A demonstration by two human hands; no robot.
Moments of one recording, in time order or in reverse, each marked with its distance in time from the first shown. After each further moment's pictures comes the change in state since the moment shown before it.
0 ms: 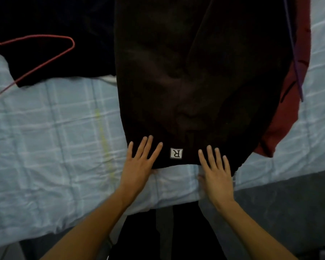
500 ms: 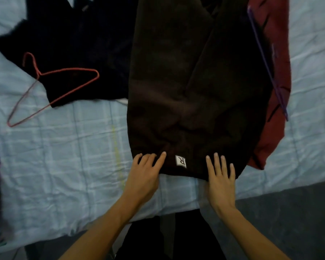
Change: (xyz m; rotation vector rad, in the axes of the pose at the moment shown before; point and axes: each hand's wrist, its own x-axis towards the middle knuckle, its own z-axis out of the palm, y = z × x) left_hand -0.012 0.006 -0.091 -0.127 0.209 0.000; right_hand -0.002 -0.004 -0.046 0.022 0.107 0.112
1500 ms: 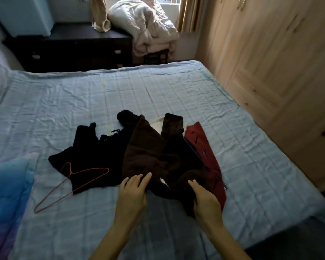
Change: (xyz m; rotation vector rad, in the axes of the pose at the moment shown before) left_hand -0.016 0.075 -0.239 -0.082 0.594 -0.024; right_hand -0.057 0.004 -0.256 0.449 0.563 -0.051
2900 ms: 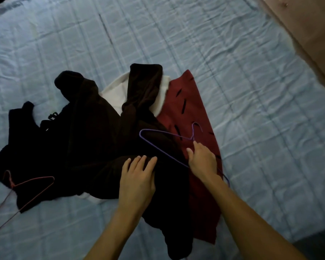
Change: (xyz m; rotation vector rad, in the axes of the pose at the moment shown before) left_hand 0.188 0.086 0.261 0.222 -0.470 -0.029; right_hand 0.247 0.261 0.155 -0.017 -0.451 0.420
